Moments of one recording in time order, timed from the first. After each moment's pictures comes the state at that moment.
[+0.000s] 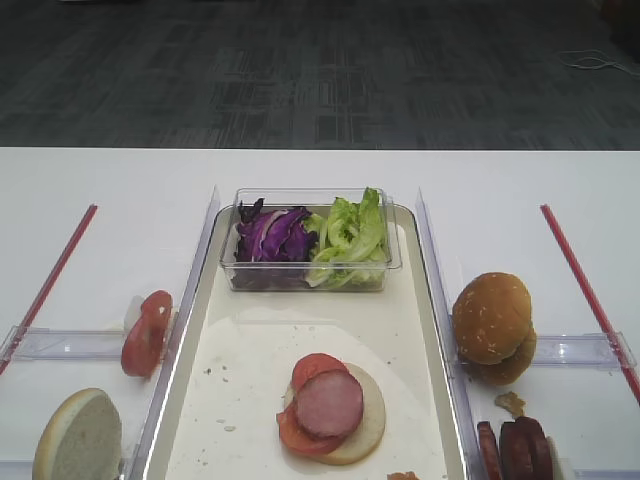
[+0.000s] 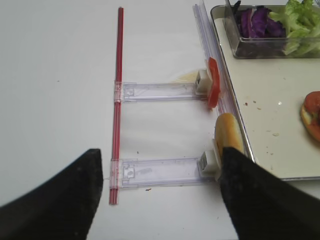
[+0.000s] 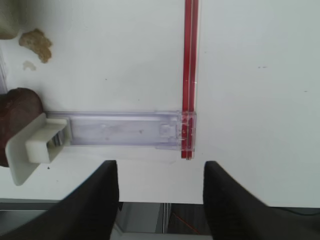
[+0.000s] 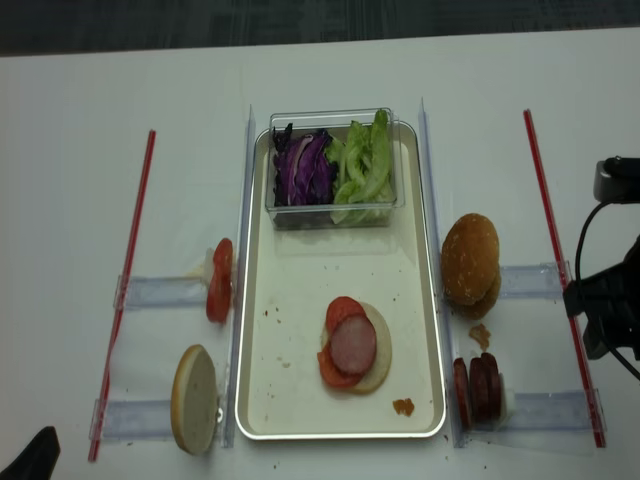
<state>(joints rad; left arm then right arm) -0.03 -0.02 -0.49 -0.03 1.18 -0.07 -0.04 1.27 -0.70 0.14 1.09 -0.07</state>
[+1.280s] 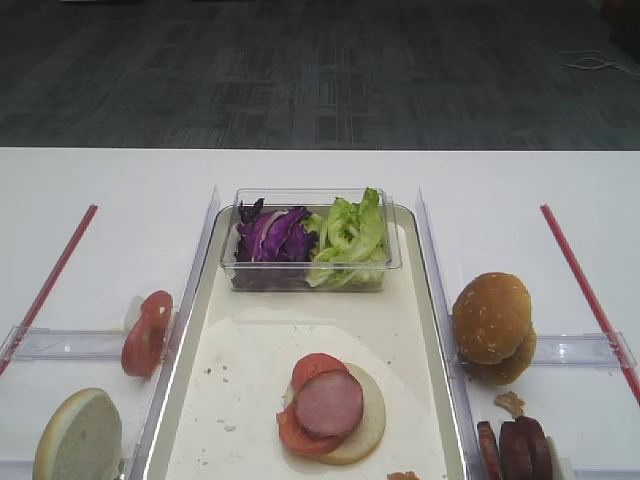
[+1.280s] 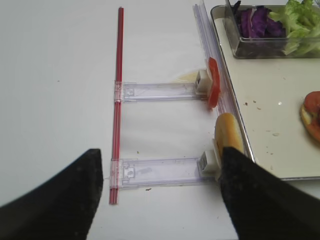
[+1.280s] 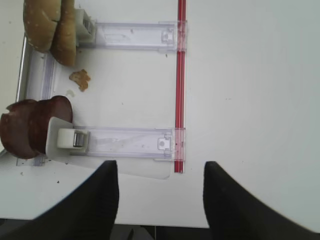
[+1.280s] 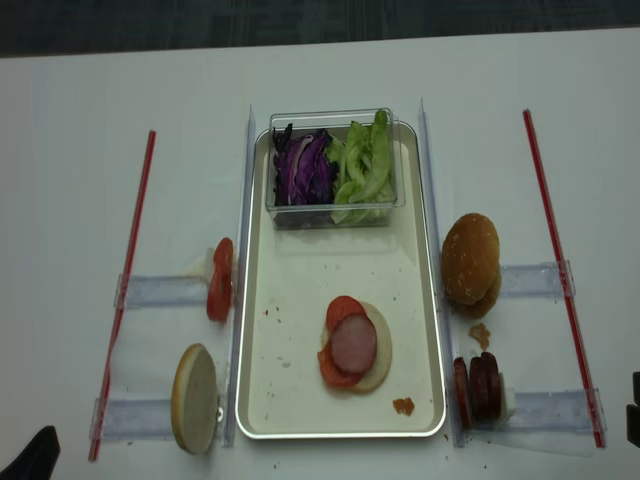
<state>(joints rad) -0.03 -0.02 -0.49 -0.03 1.18 -0.07 -0.04 0.45 -0.47 0.12 1.10 -0.08</state>
